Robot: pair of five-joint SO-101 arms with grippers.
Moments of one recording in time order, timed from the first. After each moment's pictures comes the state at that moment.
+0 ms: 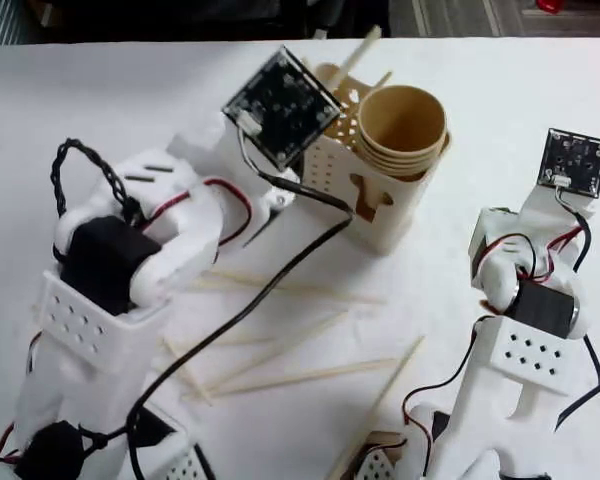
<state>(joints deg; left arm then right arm) 27.6 -26.4 -12.5 77.5 -19.8 17.8 -47.9 41.8 54.9 6.7</state>
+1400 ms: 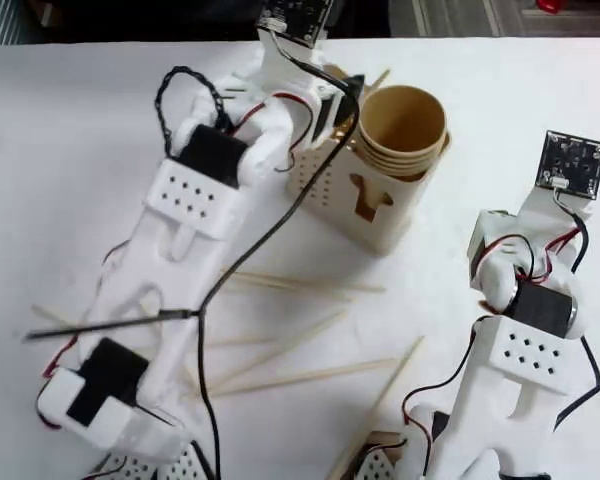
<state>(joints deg) 21.6 0.0 -15.0 50.7 -0.2 17.8 -47.9 43.6 53.7 6.7</state>
